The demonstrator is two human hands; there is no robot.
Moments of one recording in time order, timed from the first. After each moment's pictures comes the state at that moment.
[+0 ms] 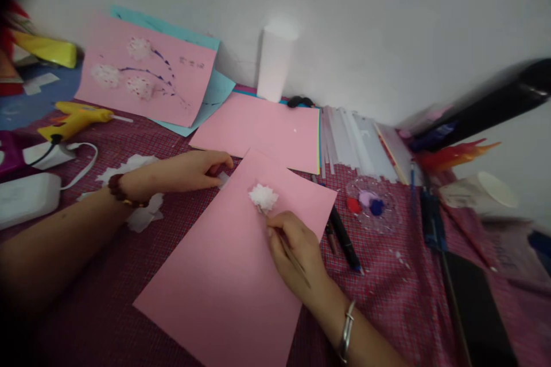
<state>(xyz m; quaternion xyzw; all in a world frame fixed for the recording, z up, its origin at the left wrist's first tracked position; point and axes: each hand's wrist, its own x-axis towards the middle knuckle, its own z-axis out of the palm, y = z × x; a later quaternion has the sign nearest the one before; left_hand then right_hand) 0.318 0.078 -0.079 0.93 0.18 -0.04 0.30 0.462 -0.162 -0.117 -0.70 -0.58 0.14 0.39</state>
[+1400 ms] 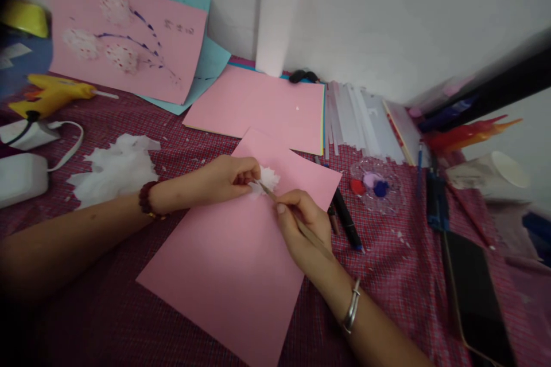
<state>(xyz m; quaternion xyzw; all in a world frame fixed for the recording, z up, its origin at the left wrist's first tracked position) 0.346 0.017 -0.106 0.90 0.13 0.06 0.41 0.464 -0.166 -0.118 -0.73 -0.46 0.18 0.47</state>
